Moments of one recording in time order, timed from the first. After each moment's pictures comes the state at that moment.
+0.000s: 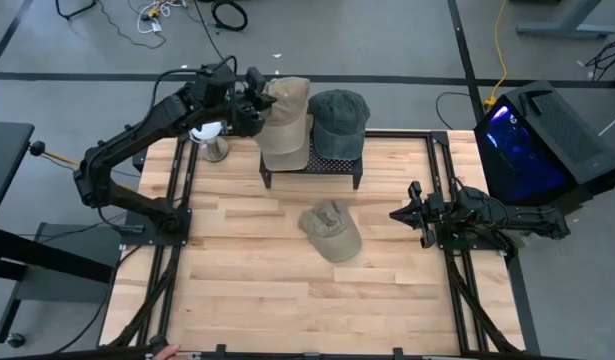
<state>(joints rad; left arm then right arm) 0.57 1.35 1.50 -0.53 -0.05 1.58 -0.03 0.00 0.02 0.04 -0.14 0.10</state>
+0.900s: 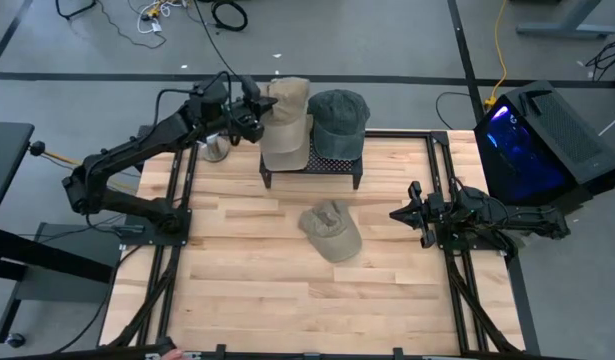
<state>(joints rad) 0.57 1.25 1.20 -0.13 -0.06 1.62 -0.03 0.00 0.02 0.04 -0.14 0.10</state>
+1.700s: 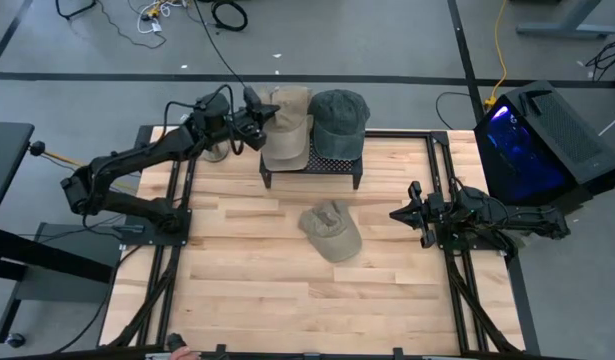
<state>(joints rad) 0.58 1.23 1.00 0.12 -0.04 1.61 -0.03 0.00 0.02 0.04 -0.14 0.10</state>
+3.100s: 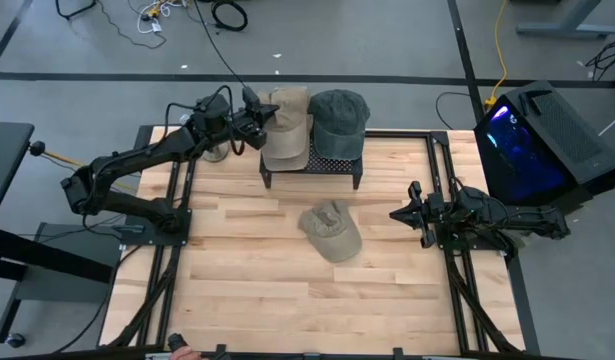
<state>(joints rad) 0.58 1.24 0.97 0.16 -0.06 1.56 -0.03 0.00 0.02 0.04 -0.14 0.10</state>
